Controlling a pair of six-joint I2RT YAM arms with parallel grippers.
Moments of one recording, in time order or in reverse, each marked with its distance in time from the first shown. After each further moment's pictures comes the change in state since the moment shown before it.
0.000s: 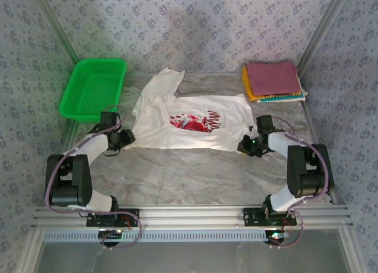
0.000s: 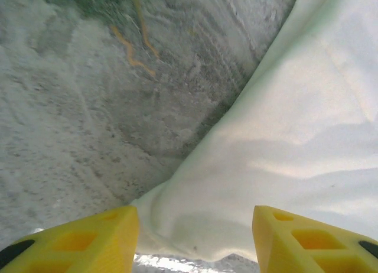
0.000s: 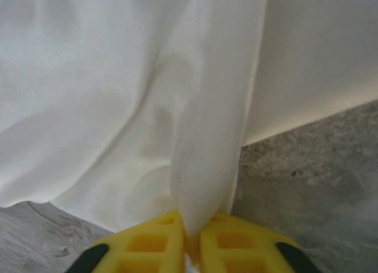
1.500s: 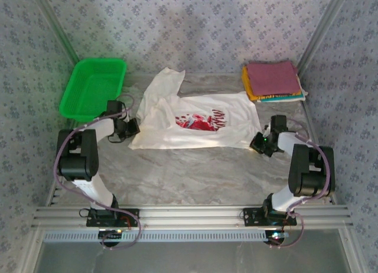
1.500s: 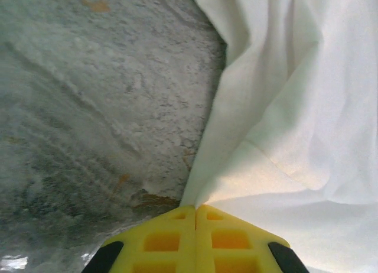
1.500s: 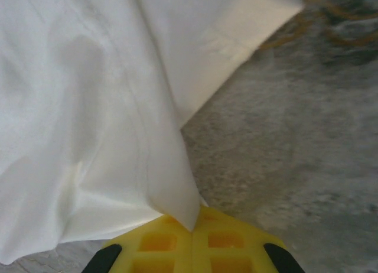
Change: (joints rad) left arm -0.017 0.309 0.230 0.039 0.211 0.095; right arm -0.178 -0.010 -0.003 0.016 0.044 0.055
